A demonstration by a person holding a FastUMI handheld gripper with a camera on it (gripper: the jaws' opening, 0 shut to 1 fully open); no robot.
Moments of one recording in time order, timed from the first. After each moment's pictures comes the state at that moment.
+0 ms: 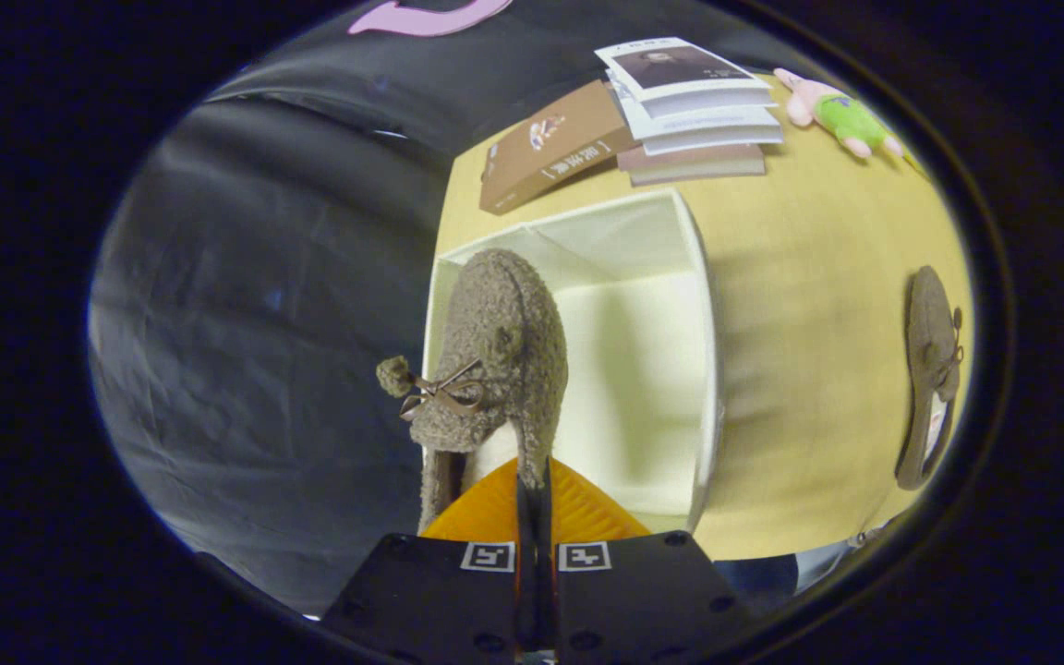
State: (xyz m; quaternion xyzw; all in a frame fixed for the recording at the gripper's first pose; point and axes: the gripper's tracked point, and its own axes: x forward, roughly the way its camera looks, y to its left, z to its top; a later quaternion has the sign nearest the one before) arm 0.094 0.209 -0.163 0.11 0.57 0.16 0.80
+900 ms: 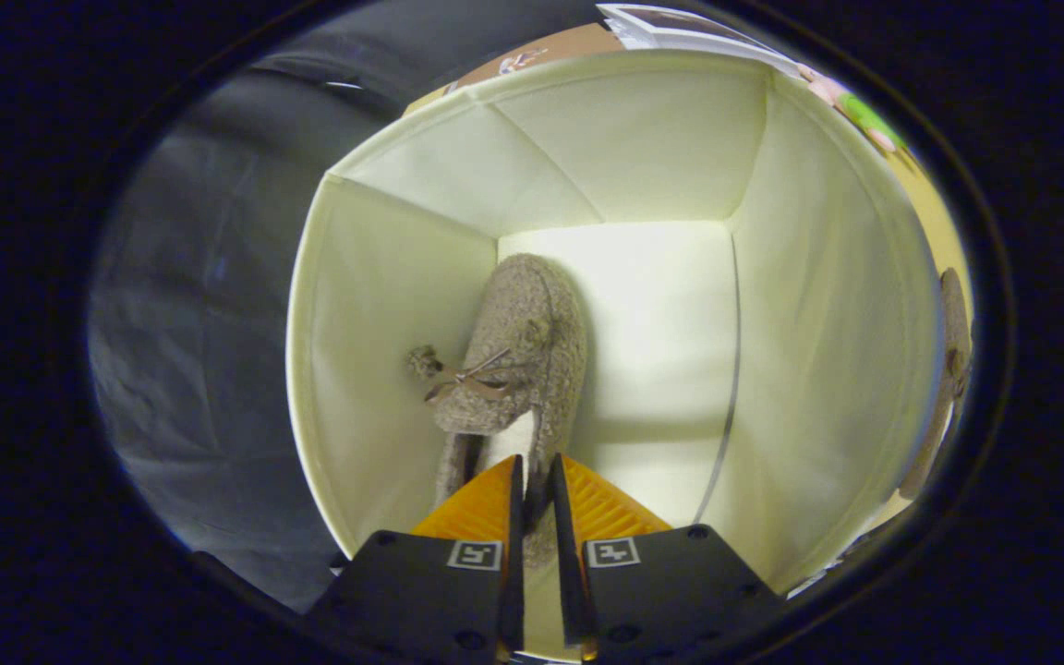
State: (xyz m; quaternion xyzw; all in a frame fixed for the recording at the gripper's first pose) arm 0.101 0.221 -0.236 0.06 0.62 0.12 0.78
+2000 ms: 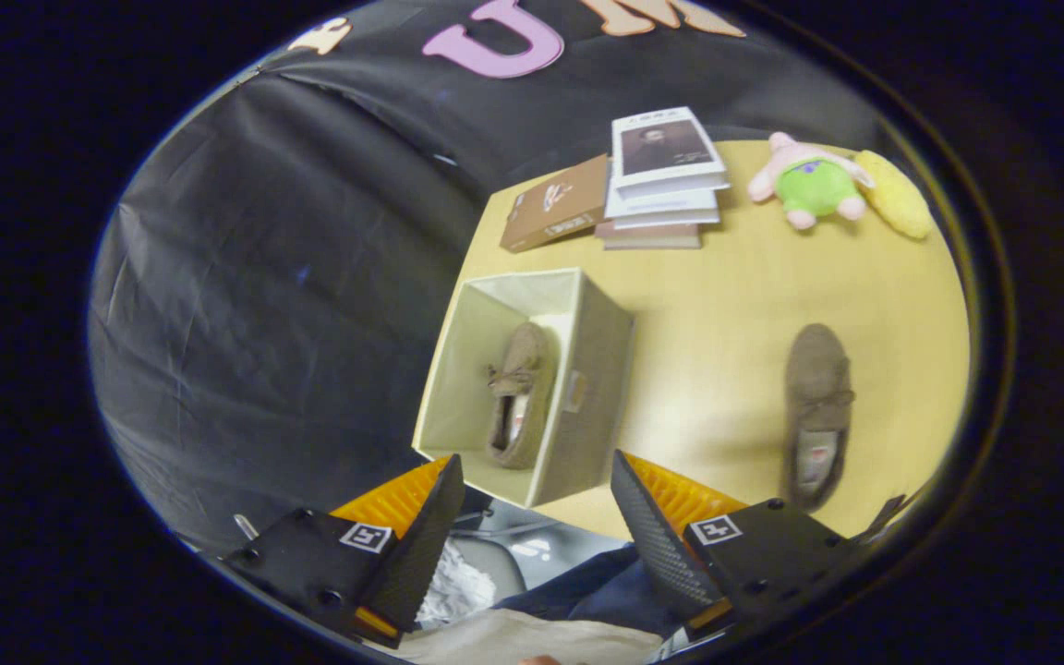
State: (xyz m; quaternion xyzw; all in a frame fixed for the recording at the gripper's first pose) arm 0.051 0.062 -0.042 0.06 0.49 0.21 0.85
